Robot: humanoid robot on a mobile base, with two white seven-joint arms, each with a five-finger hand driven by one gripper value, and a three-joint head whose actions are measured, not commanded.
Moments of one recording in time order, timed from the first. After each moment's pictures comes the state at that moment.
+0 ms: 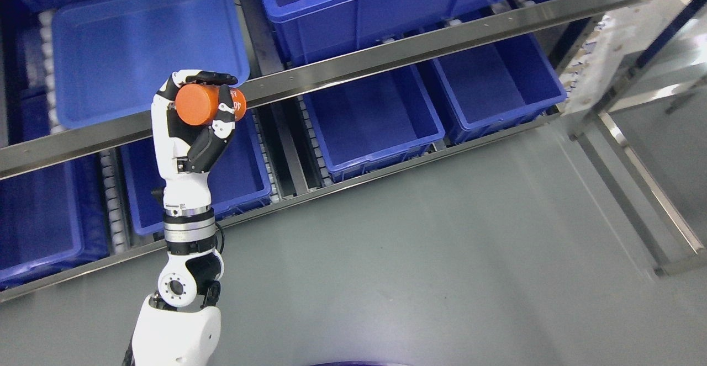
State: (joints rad) left arm -0.03 0.00 -0.10 -1.72 0.22 -0.61 0.01; right arm 0.00 0.00 0.00 0.00 0.00 -0.02 -0.06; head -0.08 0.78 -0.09
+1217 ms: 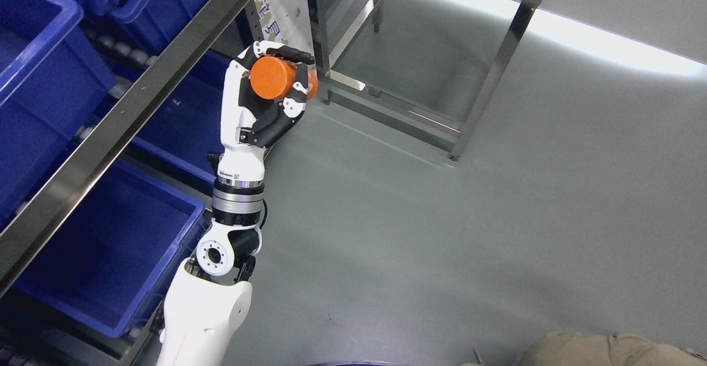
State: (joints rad) left arm -0.19 0.00 -0.29 -1.69 0.22 -0.51 0.00; right arm 0.00 0.00 0.00 0.00 0.00 -0.02 -0.06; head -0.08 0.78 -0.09
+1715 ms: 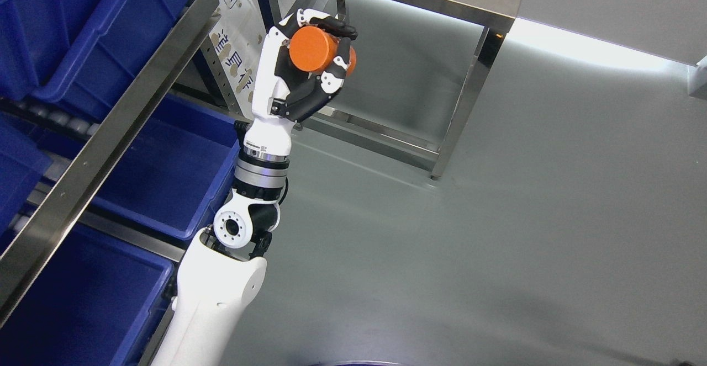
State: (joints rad) left arm -0.32 0.00 -0.37 -1.68 0.22 -0.42 0.00; right arm 0.00 0.00 0.00 0.00 0.00 -0.02 -0.06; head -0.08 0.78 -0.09
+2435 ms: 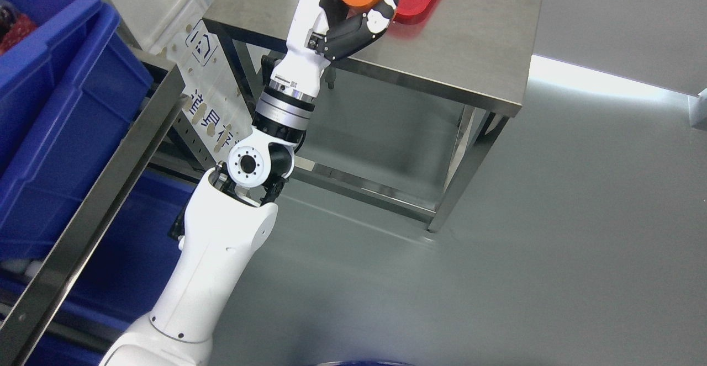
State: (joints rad) left arm -0.58 0.00 -0.43 -1.59 0.22 -0.21 0.00; right arm 0.00 0.00 0.00 0.00 0.00 -0.02 -0.06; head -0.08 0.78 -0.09
